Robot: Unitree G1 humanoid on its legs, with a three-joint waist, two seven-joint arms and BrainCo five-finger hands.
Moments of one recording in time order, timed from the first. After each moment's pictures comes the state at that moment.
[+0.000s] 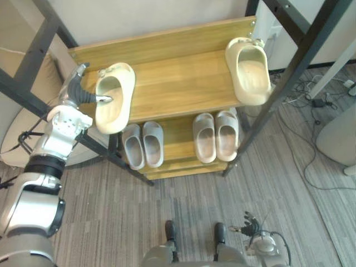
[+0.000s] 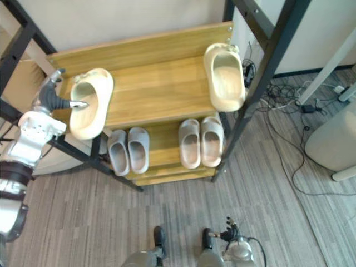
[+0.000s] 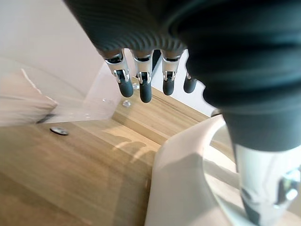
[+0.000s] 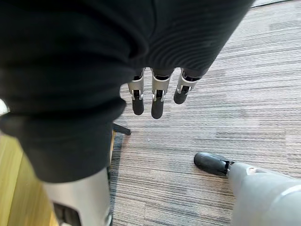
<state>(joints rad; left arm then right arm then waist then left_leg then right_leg) -0.82 0.80 -0.25 0.76 0.11 -0.12 0.18 0.04 -0.19 -0.04 0.88 -0.12 -0.06 -0.10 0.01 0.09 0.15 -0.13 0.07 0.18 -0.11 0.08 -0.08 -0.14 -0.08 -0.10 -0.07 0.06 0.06</state>
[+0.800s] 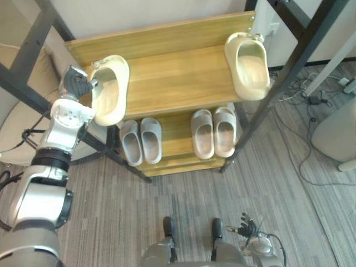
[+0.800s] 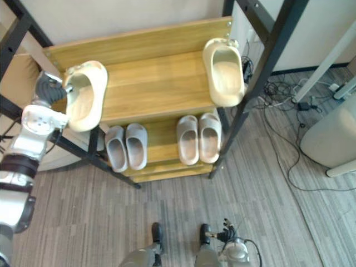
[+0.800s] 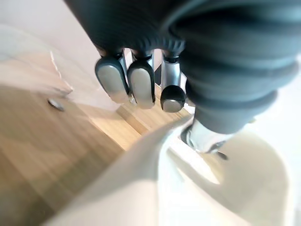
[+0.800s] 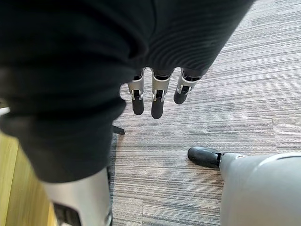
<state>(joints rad) -0.90 0.70 -0.21 0.80 -0.07 -0.10 0.22 0.04 -0.14 -0.06 0.88 -0.11 -0.06 -0.10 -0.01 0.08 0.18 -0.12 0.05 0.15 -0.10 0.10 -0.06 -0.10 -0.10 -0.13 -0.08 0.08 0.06</state>
